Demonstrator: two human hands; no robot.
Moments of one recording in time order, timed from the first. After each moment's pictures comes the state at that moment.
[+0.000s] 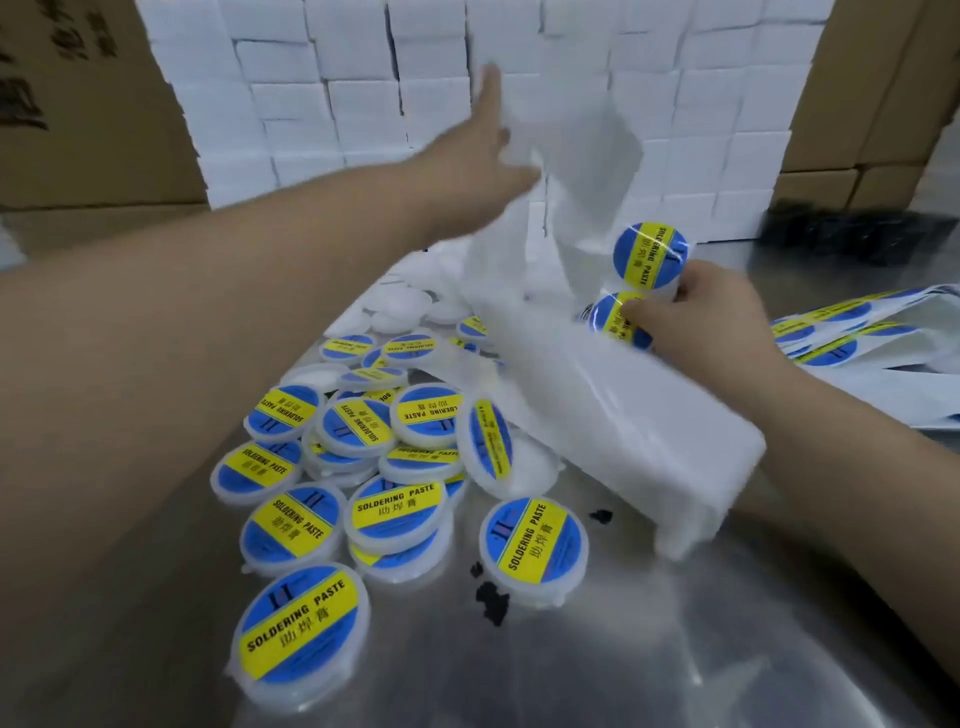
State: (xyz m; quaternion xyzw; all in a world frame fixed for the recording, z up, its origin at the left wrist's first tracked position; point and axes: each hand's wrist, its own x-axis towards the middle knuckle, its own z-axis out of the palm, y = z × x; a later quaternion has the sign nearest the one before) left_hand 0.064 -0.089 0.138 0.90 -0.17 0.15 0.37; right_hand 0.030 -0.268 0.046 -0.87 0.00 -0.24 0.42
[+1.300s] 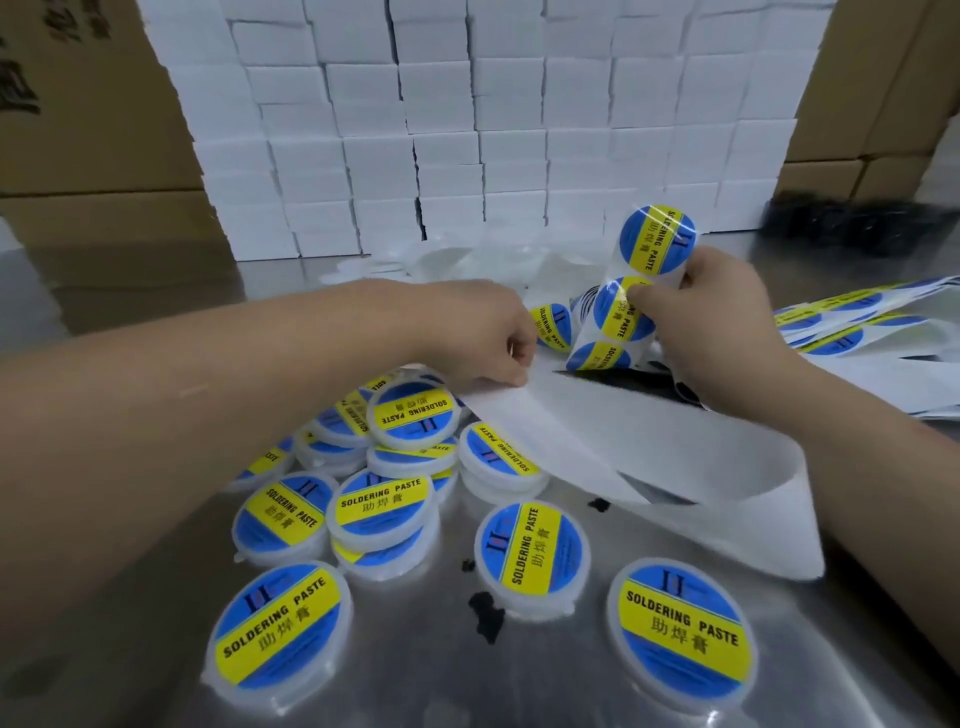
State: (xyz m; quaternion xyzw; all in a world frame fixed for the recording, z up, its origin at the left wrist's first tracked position) left_hand 0.059 -0.084 0.057 0.96 -0.29 0.00 -0.03; right_hand 0.033 -0.268 0.038 -0.85 0.01 -0.26 0.46
